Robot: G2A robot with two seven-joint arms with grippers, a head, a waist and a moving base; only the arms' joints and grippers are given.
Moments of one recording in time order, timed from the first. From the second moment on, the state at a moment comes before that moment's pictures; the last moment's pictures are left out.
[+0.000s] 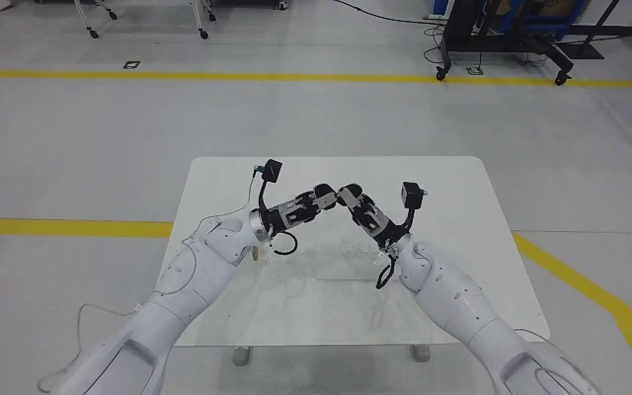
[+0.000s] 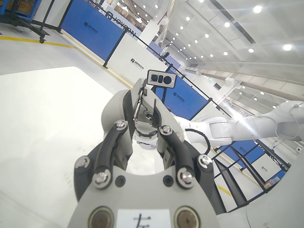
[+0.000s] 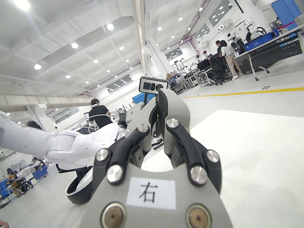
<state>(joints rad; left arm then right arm) 0.80 -1.27 -0.74 -0.93 -0.08 -1.01 -0.41 -1.00 -1.26 0.81 -0.96 -0.50 -1.01 -0.48</state>
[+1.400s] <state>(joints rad) 0.83 -1.27 -0.89 -1.01 0.18 -0.89 -0.37 -0.98 -1.24 0.82 -0.95 -0.64 -0.98 -0.37</state>
